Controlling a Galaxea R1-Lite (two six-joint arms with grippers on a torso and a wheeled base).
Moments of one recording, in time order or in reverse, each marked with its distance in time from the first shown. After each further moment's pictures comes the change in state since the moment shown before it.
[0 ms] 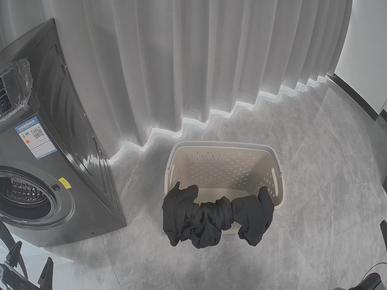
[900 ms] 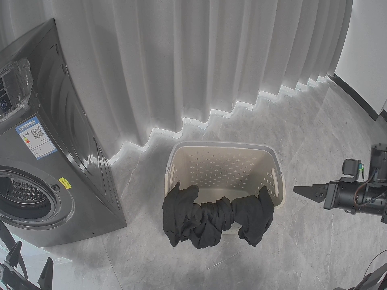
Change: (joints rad) left arm 0.000 0.000 0.000 0.000 0.000 0.000; right arm 0.169 1.179 -0.130 -0.538 0.127 0.148
